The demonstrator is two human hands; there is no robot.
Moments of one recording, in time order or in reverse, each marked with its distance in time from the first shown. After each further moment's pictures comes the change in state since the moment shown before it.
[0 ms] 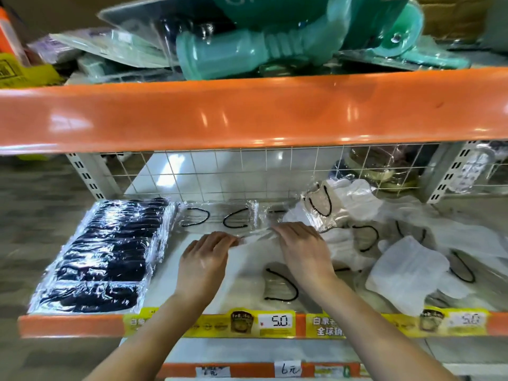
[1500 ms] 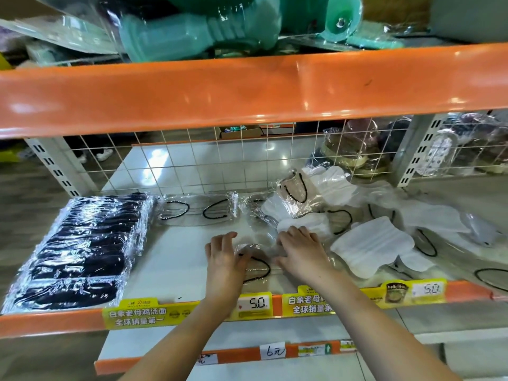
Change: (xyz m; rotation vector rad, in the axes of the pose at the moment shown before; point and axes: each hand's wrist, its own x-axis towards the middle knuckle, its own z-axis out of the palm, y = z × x) left_hand -0.016 0.074 0.051 -0.349 -0.153 -0.473; right_hand -0.032 0.028 -0.022 -0.161 -0.717 0.244
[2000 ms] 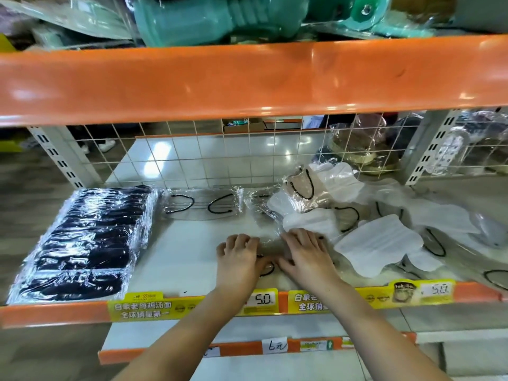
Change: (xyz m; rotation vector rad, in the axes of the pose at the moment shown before) left_hand 0.002 0.006 -0.001 0.467 -0.224 0.231; right_hand -0.018 -0.004 0.022 0.080 0.221 0.009
